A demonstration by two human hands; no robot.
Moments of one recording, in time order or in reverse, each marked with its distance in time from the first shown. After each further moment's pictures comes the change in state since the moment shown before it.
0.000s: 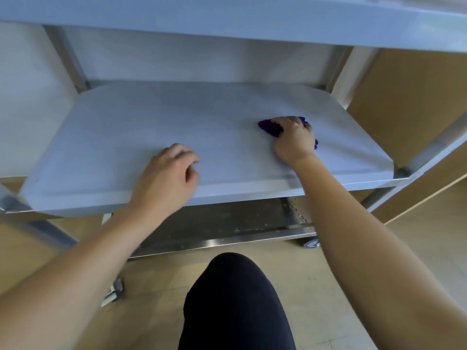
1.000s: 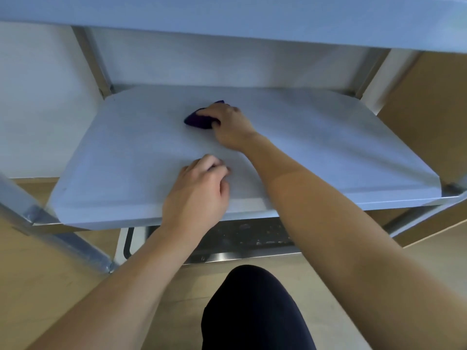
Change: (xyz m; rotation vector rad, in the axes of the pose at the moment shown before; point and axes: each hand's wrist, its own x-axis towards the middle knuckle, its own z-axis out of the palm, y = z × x) left_hand -0.008 -0.003 0.003 0.019 0.047 -0.060; right_hand 0.043 -0.162 0.074 0.140 -0.227 -0.516
